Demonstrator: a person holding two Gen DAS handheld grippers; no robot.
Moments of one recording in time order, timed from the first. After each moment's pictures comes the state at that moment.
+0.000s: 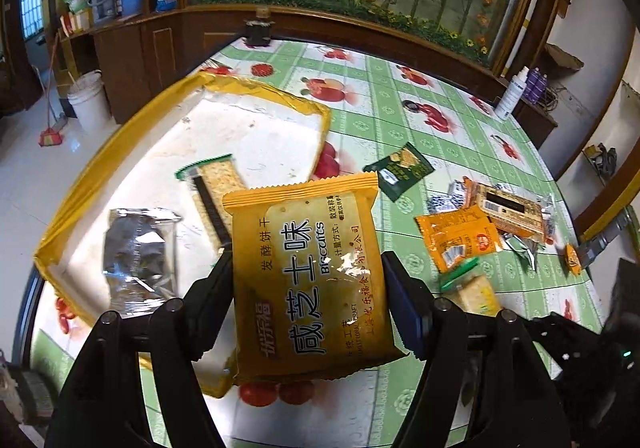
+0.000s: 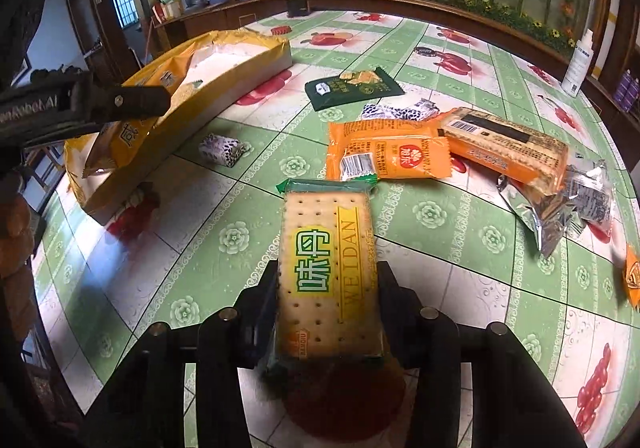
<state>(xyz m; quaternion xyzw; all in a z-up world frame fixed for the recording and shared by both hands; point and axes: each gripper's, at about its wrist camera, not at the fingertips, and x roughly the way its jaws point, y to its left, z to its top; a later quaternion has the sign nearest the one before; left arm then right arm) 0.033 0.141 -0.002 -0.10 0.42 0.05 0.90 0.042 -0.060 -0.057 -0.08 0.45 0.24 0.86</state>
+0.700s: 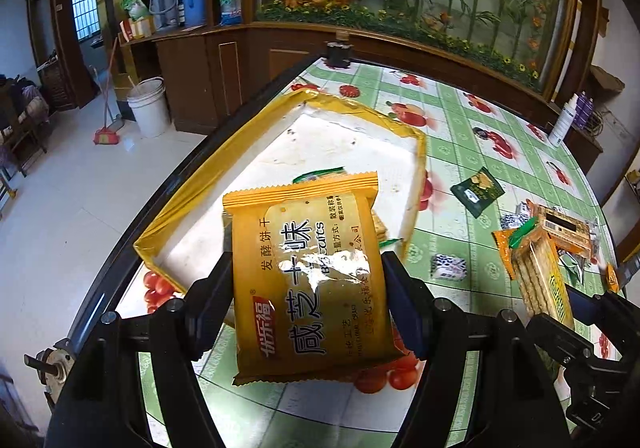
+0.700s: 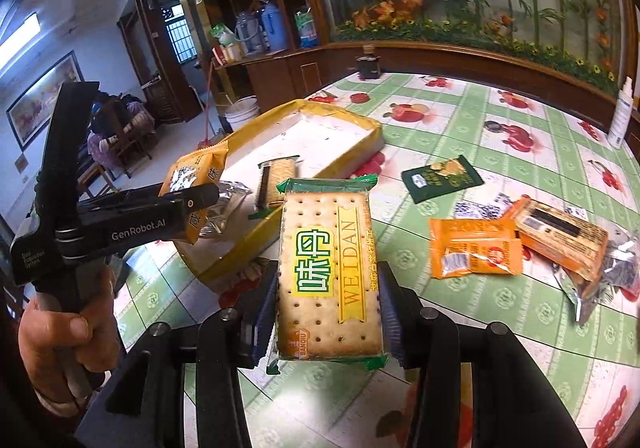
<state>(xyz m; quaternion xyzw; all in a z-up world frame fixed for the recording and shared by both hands) 0.000 0.198 0.000 -0.09 0.39 0.15 0.90 0.028 -0.005 0.000 -0.04 0.38 0.34 0.86</state>
